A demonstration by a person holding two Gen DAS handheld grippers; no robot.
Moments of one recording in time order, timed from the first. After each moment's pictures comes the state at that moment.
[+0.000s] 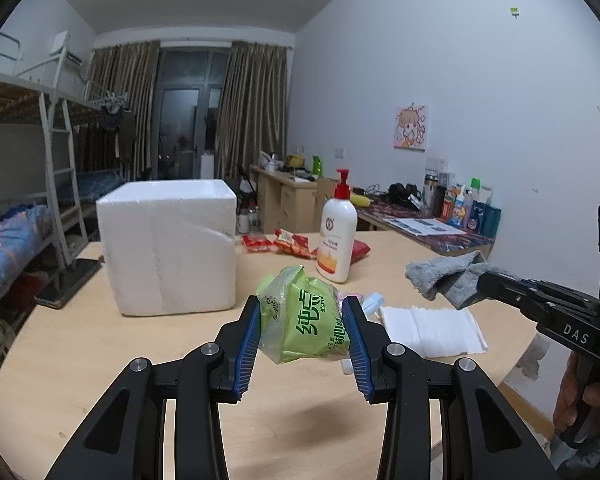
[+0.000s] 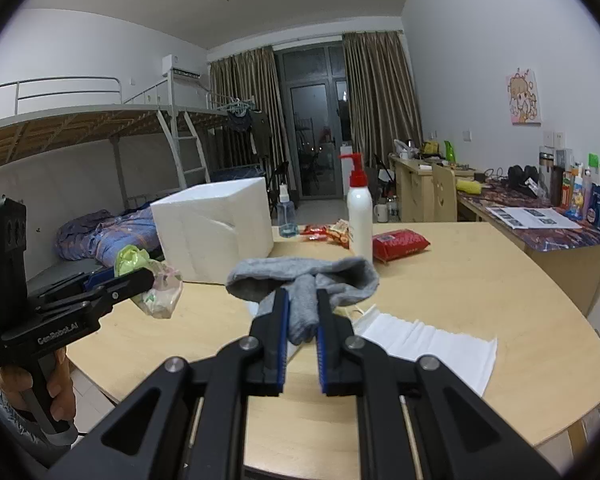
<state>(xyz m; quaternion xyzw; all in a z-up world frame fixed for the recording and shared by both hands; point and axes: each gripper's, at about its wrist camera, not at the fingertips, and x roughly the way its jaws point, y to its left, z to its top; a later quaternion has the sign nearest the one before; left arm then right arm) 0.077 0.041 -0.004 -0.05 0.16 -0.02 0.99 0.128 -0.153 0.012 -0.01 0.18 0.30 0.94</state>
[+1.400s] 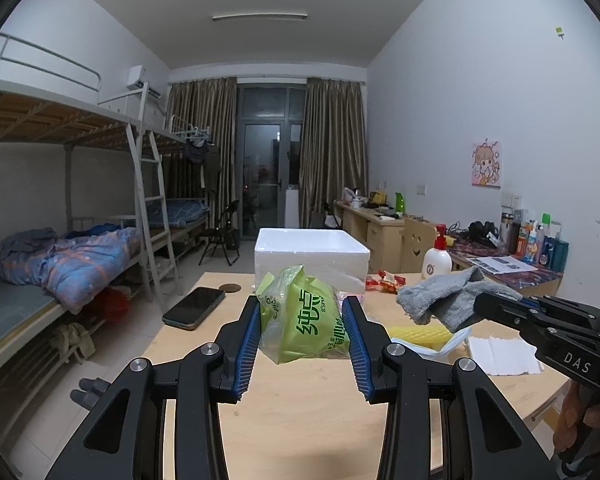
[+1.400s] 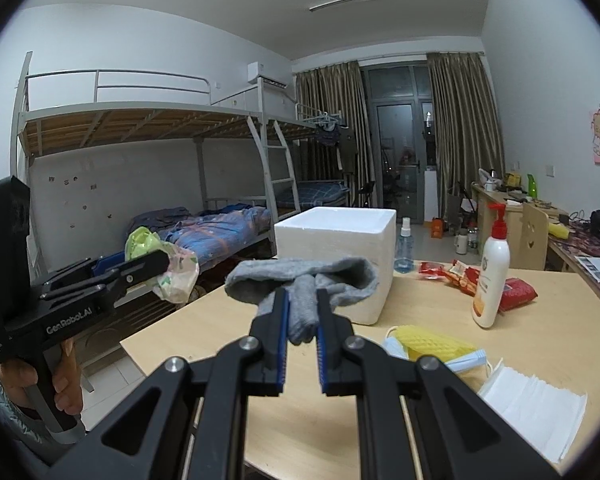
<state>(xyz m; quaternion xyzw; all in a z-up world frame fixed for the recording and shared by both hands) -0.011 0.116 0.033 -0.04 0.10 0.14 0.98 0.101 -0.055 0.038 -0.03 0.13 0.44 0.89</state>
